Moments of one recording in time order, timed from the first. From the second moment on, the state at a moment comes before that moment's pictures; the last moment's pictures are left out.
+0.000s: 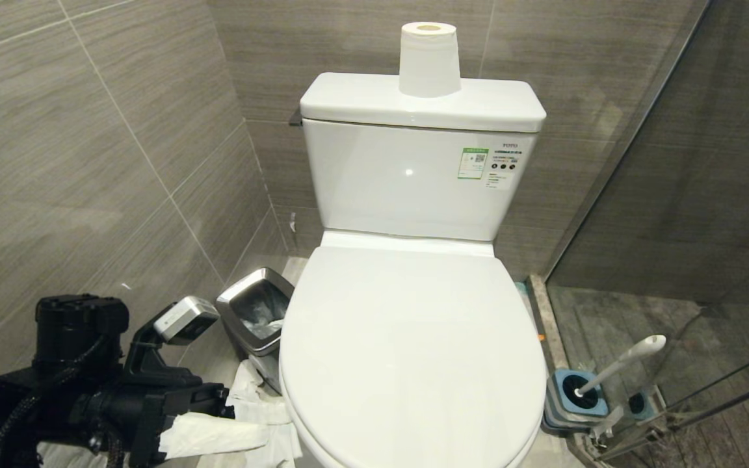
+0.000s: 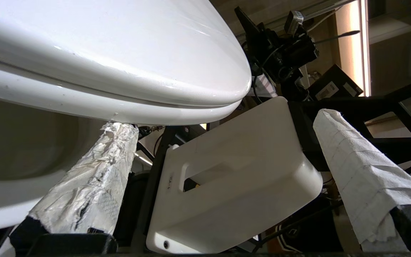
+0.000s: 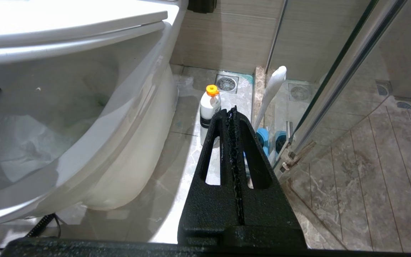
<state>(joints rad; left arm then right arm) -0.20 1.64 -0.39 -0.77 -1.40 -0.37 0.00 0.00 0.00 0.00 -0.01 0.03</state>
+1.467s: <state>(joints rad) -0.23 1.63 -0.81 -0.77 -1.32 -0.53 0.00 0.00 0.00 0.00 -0.01 0.03</state>
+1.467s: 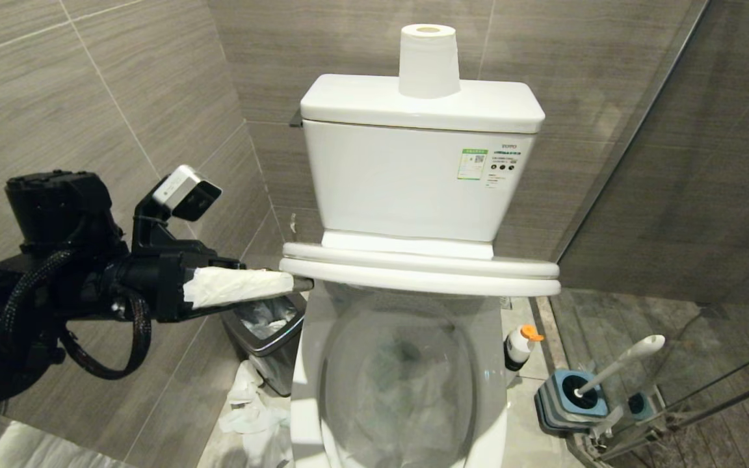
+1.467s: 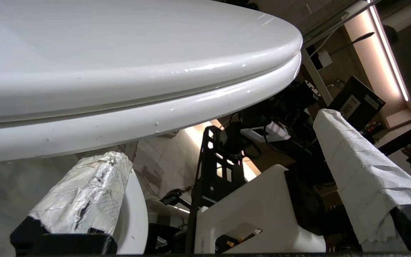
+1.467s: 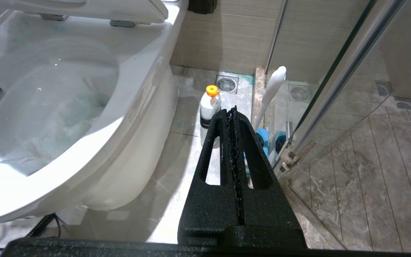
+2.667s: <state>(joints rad) -0.23 1.84 -1.26 -0.90 -1.03 -0.59 0.00 0.00 0.00 0.00 -0.01 0.03</state>
